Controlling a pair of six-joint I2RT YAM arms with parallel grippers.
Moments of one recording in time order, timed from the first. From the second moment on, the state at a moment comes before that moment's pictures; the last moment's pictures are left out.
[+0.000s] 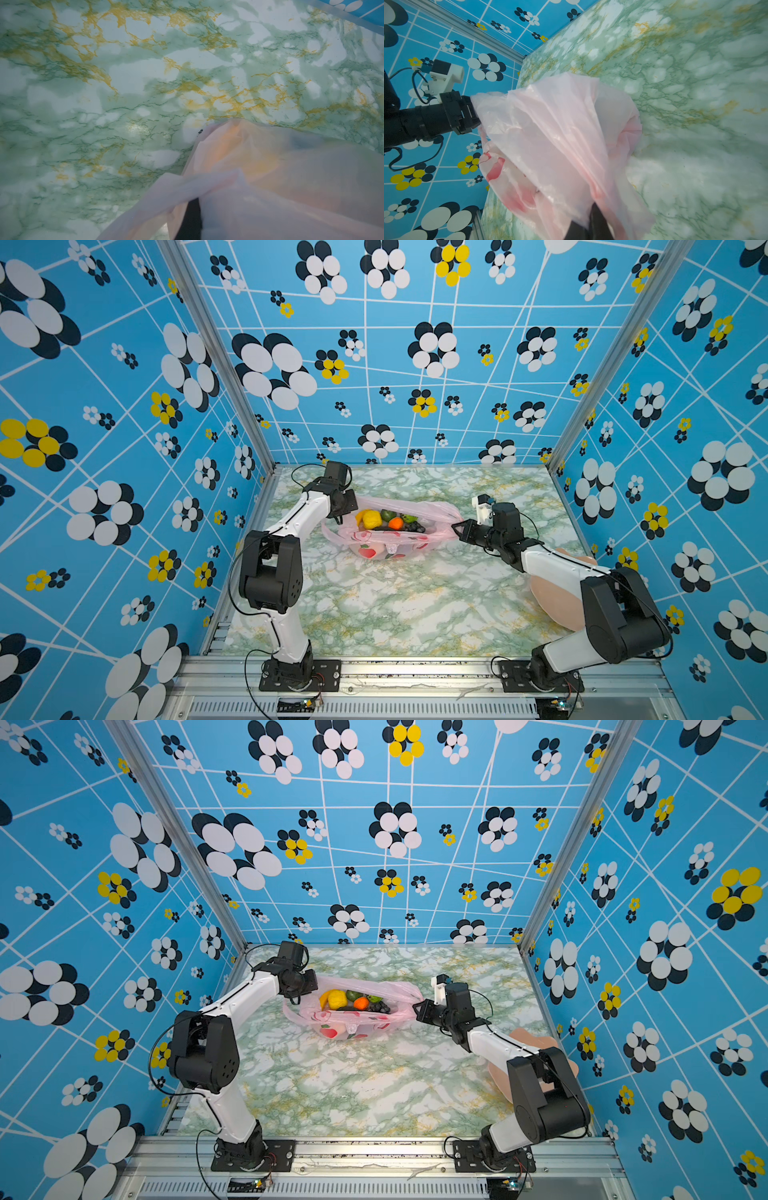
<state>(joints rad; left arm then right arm) -0.18 1.87 1.47 -0.61 -0.01 -0.42 0.29 1.54 0.78 0.16 -0.42 0.59</state>
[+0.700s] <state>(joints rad) -0.39 1.48 1.27 -0.69 -0.22 -0.53 0.41 1.56 1.07 -0.23 -0.15 0.37</state>
